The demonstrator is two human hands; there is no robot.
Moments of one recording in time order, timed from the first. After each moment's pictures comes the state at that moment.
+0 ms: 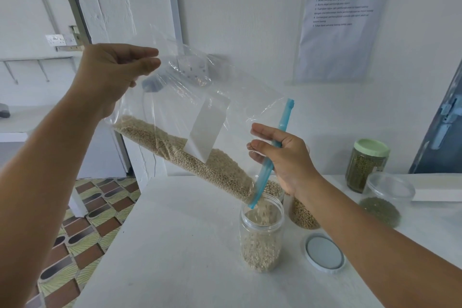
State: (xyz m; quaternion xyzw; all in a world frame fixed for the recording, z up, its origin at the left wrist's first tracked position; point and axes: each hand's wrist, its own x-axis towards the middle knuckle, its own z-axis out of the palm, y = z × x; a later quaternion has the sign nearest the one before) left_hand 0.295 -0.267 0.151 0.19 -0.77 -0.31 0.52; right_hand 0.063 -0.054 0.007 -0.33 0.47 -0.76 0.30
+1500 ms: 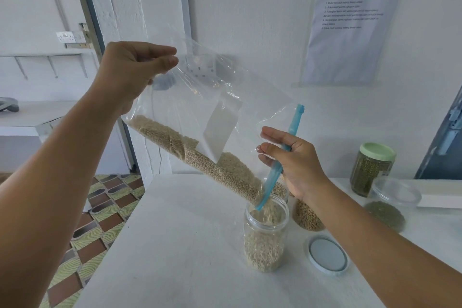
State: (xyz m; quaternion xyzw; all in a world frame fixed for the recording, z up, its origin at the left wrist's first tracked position) left_hand 0.291 -0.258 0.151 0.19 -0.77 -0.32 0.52; right_hand 0.062 -0.051 0.000 -0.32 0.47 -0.77 0.30
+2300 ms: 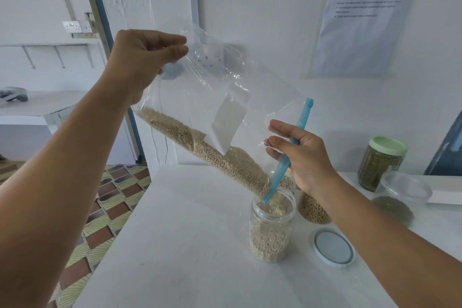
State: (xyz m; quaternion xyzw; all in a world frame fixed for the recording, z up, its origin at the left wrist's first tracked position) left_hand 0.291 -0.253 0.149 0.19 -0.77 -0.32 0.52; right_hand 0.060 -0.054 -0.008 -0.32 0.47 -0.77 0.29
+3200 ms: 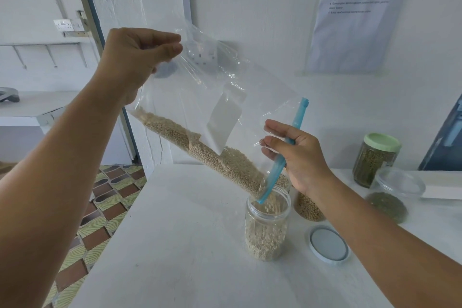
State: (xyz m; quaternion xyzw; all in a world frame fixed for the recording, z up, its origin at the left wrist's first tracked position) left_hand 0.285 -0.256 0.146 0.19 -0.76 -0.33 0.52; right_hand 0.059 -0.050 -0.011 -0.31 0.47 -0.77 0.30
